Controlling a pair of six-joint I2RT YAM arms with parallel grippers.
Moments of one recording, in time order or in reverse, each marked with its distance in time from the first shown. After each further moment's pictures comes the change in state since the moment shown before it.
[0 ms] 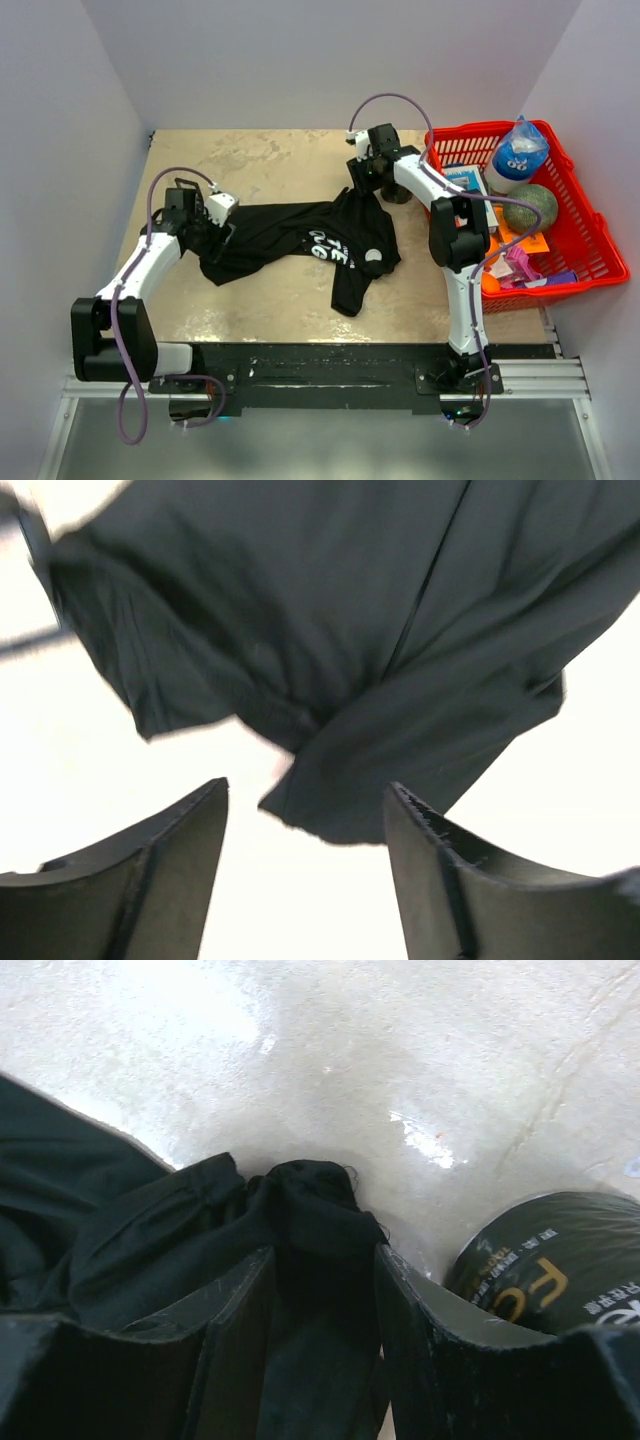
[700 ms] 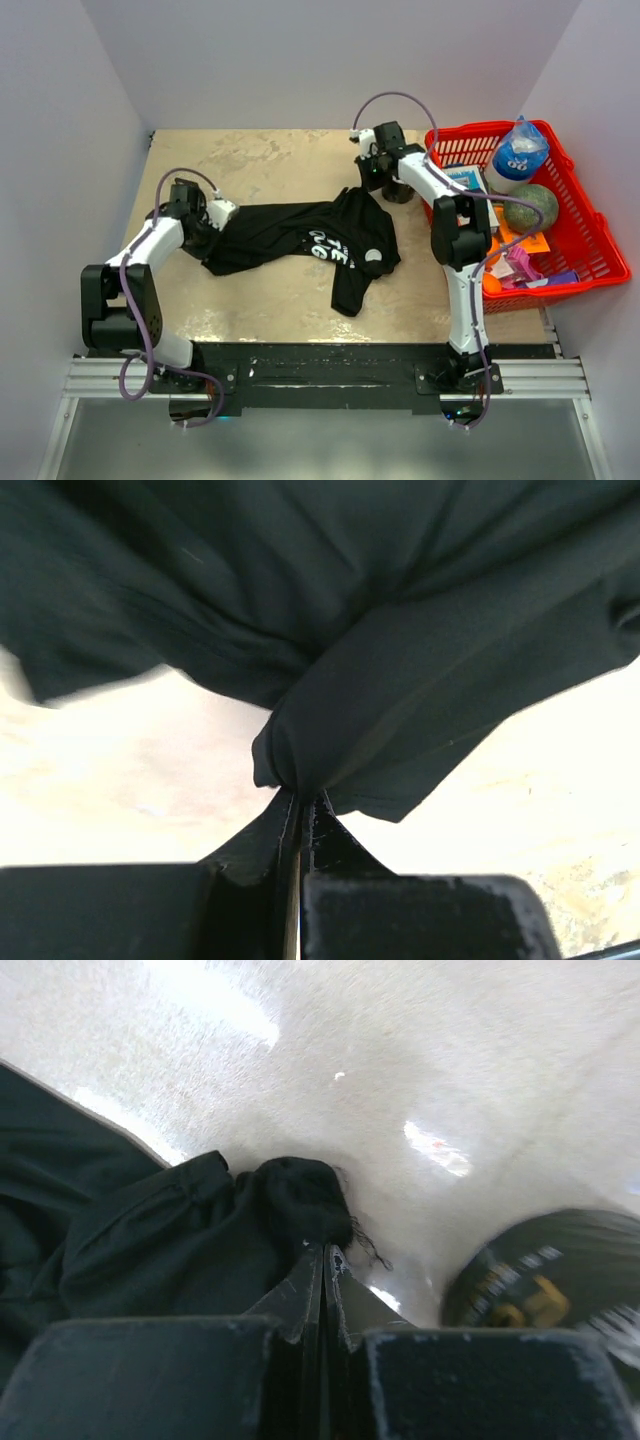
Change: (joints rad) left arm 0.031 0.179 0.031 -0.103 -0.048 0.051; right arm -0.020 0.029 0.022 -0.008 -0.051 -0.033
